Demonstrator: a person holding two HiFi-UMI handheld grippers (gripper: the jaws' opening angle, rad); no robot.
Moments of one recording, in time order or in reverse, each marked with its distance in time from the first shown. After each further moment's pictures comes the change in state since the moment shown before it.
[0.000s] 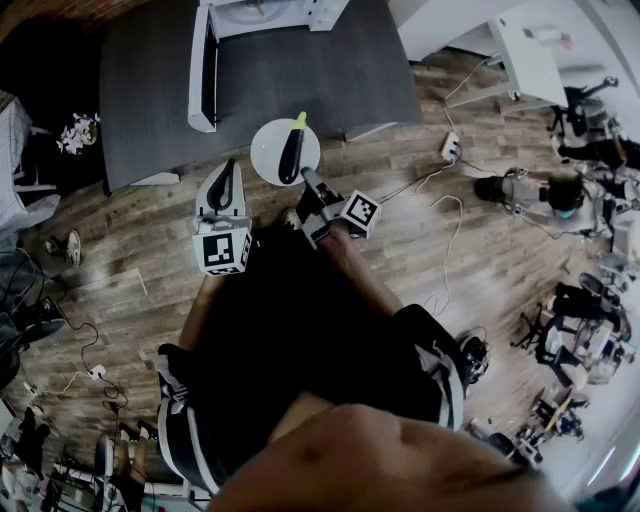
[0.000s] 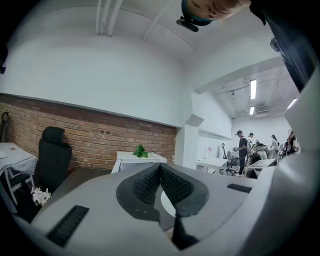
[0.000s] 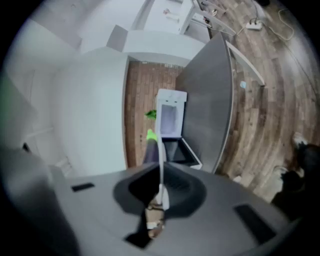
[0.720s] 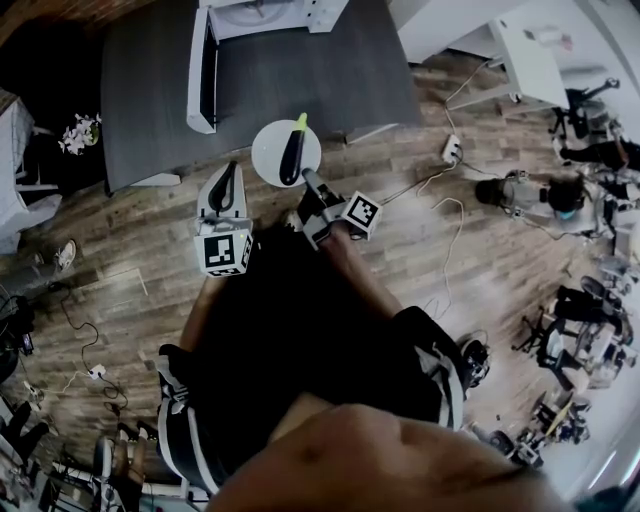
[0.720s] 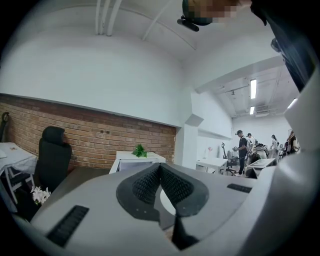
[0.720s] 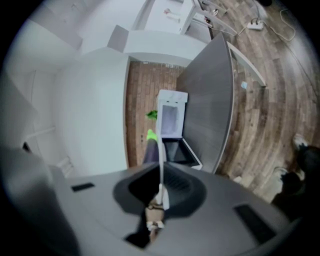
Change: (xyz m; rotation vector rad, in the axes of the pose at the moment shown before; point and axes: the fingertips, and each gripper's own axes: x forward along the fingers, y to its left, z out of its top) left arm -0.001 -0.007 0.001 0.000 -0.003 0.004; right arm -0.003 0.004 0.002 0.004 0.007 0.022
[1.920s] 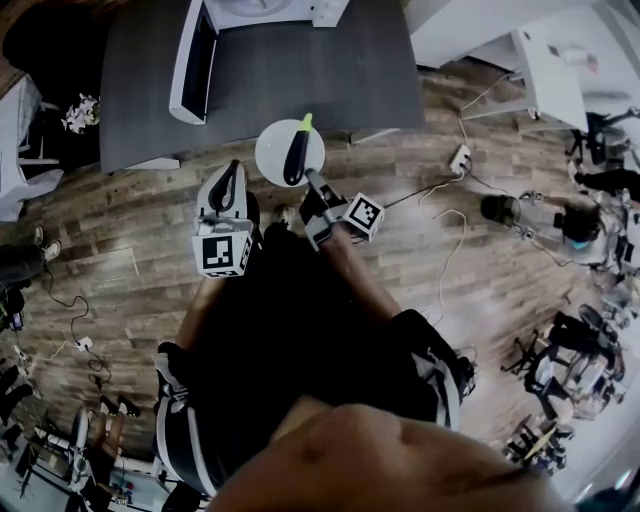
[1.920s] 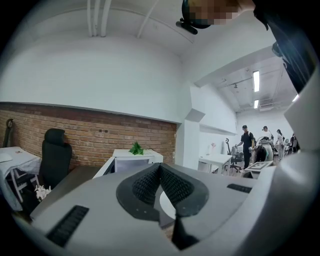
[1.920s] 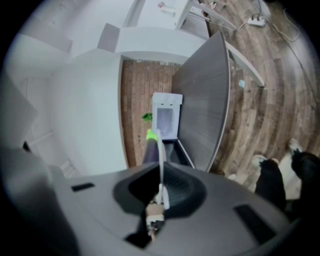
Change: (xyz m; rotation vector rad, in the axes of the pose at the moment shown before) left arm 0.026 -0.062 -0.007 0.030 0.026 0.057; right arm -0.025 -0.032 0.056 0.035 0.075 -0.019
